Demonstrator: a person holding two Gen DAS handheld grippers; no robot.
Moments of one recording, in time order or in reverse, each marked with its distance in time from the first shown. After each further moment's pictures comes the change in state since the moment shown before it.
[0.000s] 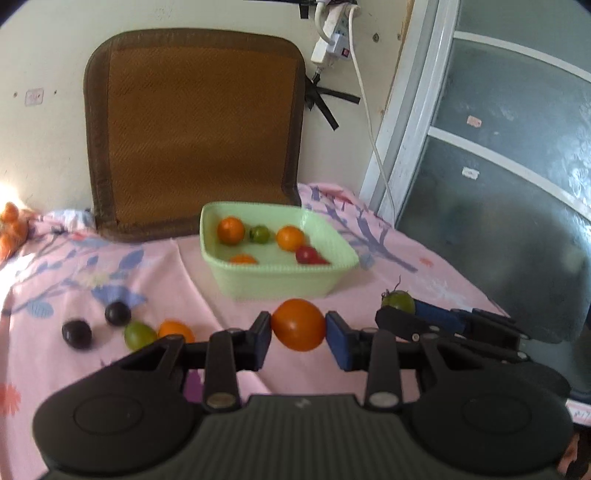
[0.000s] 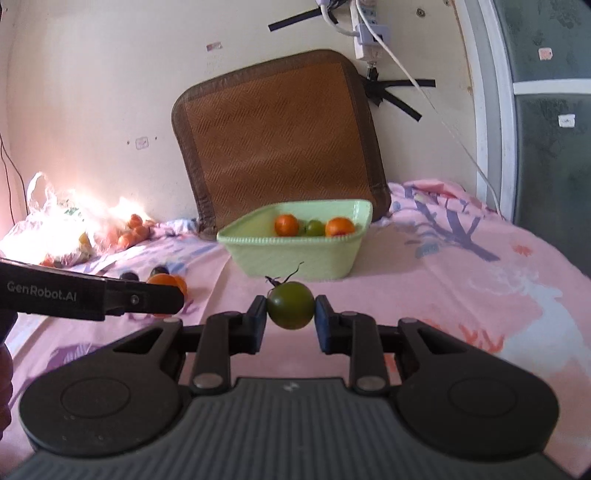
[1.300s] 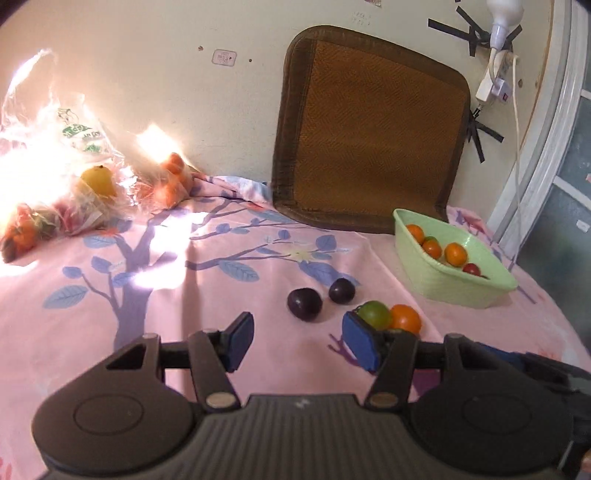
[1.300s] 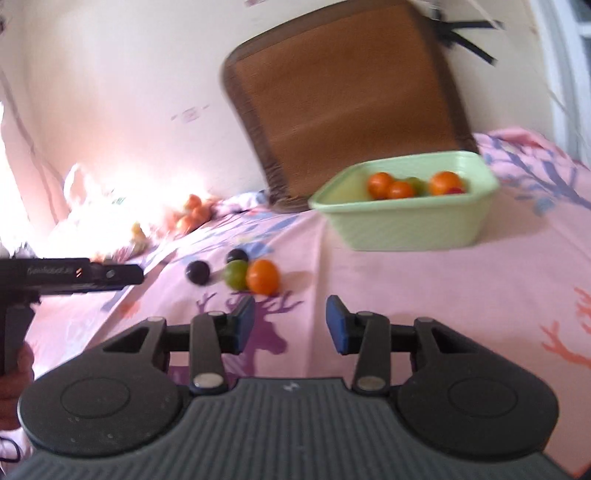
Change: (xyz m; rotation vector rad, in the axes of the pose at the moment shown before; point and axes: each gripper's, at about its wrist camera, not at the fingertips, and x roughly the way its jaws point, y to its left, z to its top) left arm -0.058 0.136 -0.035 -0.227 -0.006 0.263; right arm 0.057 0.064 -0.006 0.057 0.150 0.217
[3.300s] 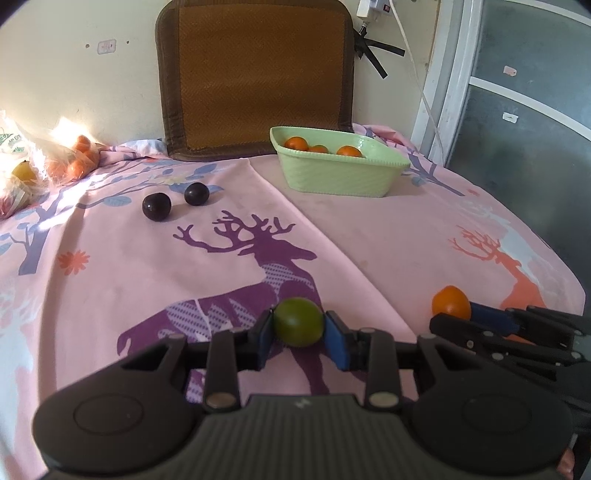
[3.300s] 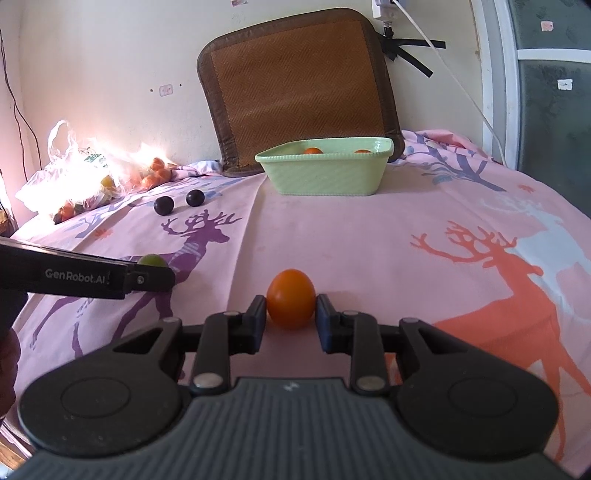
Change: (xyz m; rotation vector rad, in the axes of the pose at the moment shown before) left arm -0.023 -0.106 -0.092 0.220 0.106 -0.065; right arm -0.086 -0.009 -0.067 -0.049 -0.001 -0.219
